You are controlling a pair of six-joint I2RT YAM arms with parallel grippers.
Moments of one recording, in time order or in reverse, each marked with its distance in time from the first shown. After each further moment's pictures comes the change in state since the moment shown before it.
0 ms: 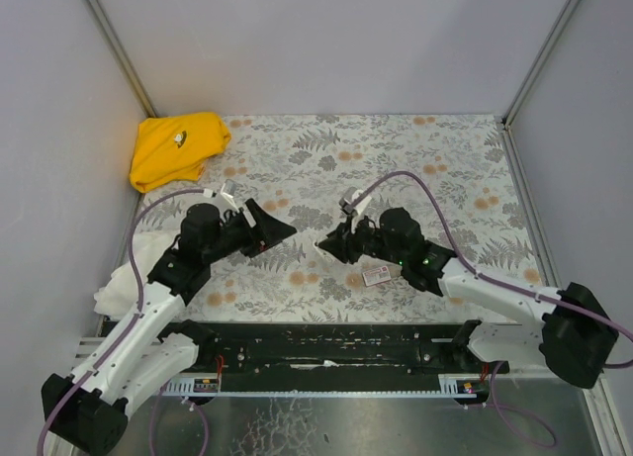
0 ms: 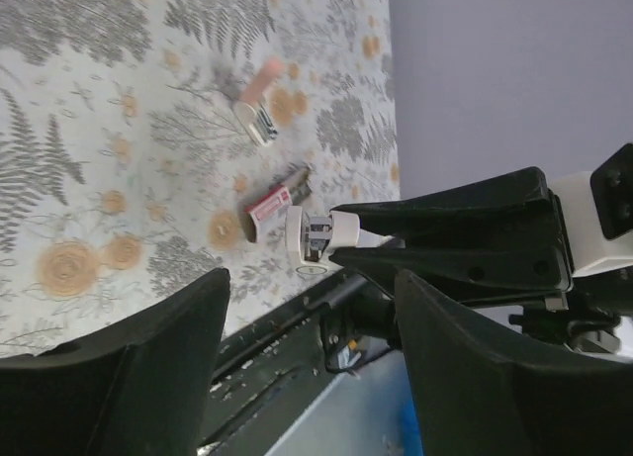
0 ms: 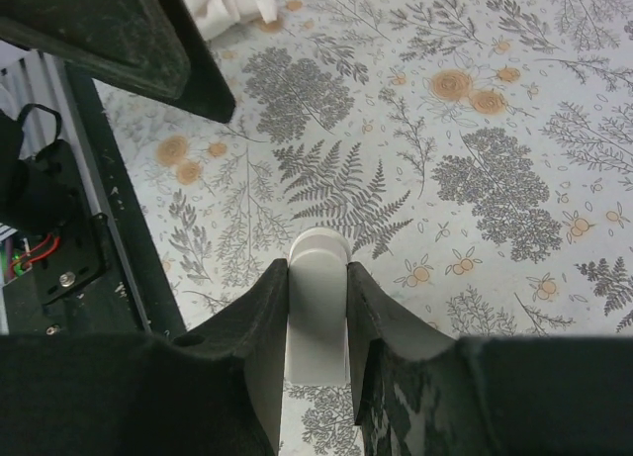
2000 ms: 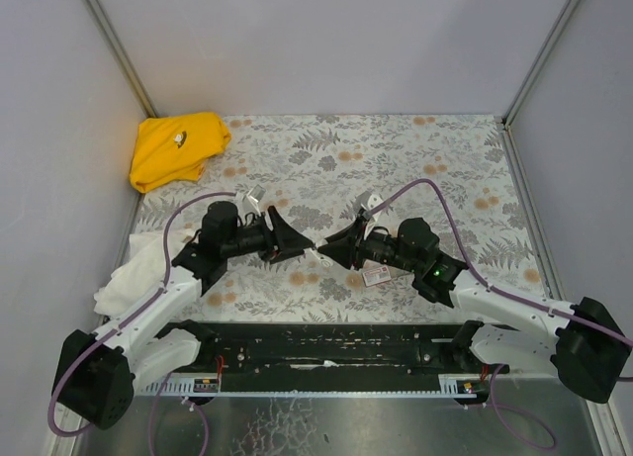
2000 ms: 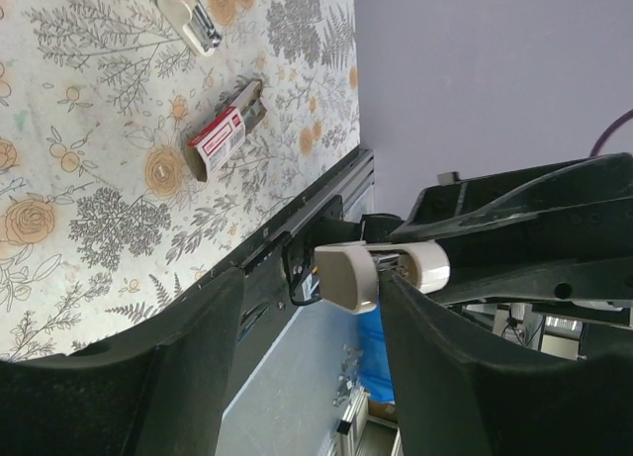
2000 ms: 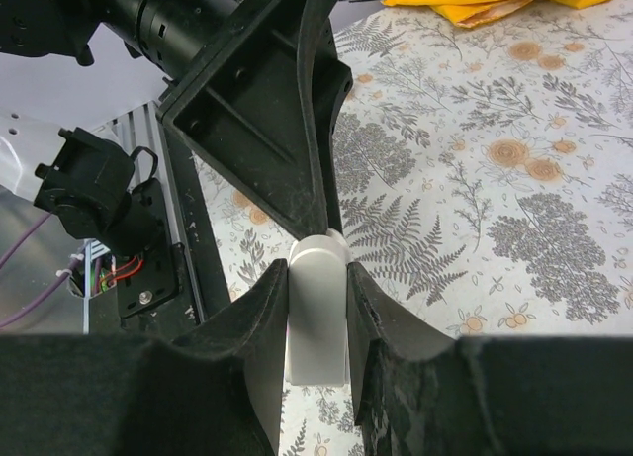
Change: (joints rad) left arm -0.023 0.194 -0.089 0.294 0.307 -0.106; right arm 0.000 -0.130 -0.132 0.231 -0.117 0.095
